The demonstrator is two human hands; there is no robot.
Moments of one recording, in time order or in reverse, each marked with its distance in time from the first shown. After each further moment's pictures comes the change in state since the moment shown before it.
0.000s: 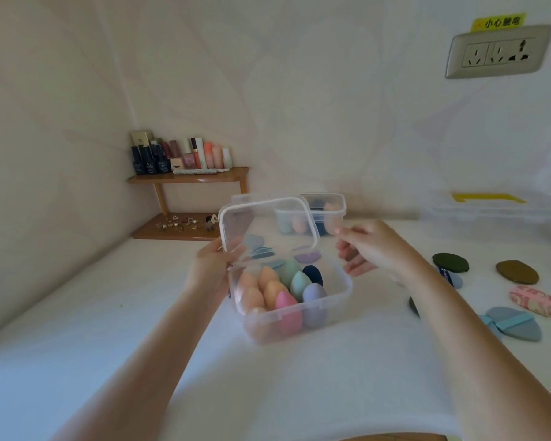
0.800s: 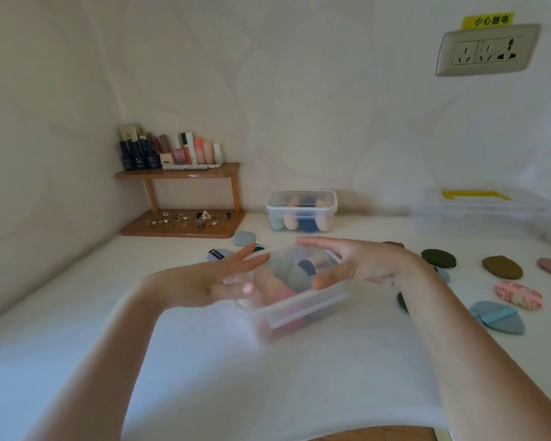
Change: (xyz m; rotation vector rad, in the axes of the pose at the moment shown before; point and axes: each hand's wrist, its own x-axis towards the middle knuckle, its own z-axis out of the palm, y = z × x) left_hand -0.012 0.024 -0.030 1.380 -0.927 0.190; right_hand -0.001 0.010 -0.003 -0.150 -0.635 -0.078
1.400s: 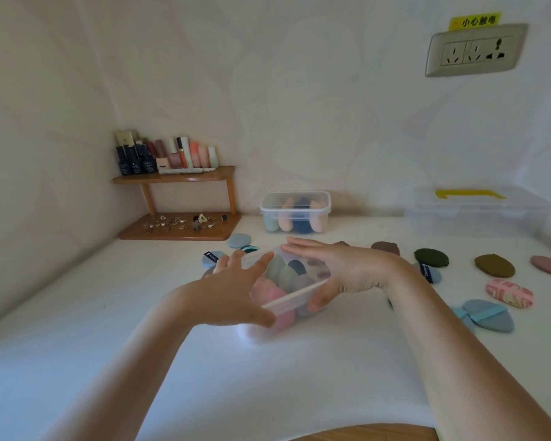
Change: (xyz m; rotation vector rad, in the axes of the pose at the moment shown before) left_hand 0.011 0.061 0.027 0.323 0.153 -0.297; right_hand -0.003 -0.002 0.003 -0.456 0.019 -0.095
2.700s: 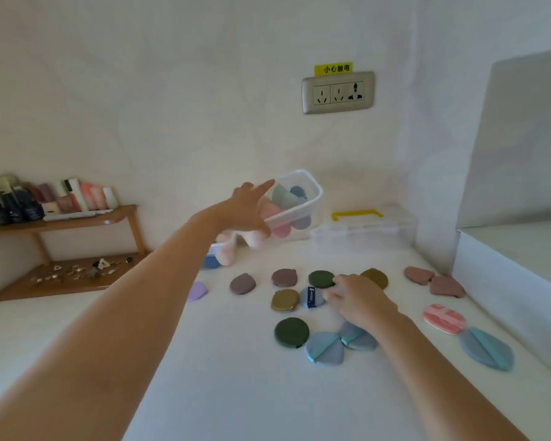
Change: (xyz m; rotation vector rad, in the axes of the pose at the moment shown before) left_hand 0.180 0.160 -0.097 -0.121 0.254 0.260; right_hand -0.107 0.144 -0.026 -0.126 0.517 0.691
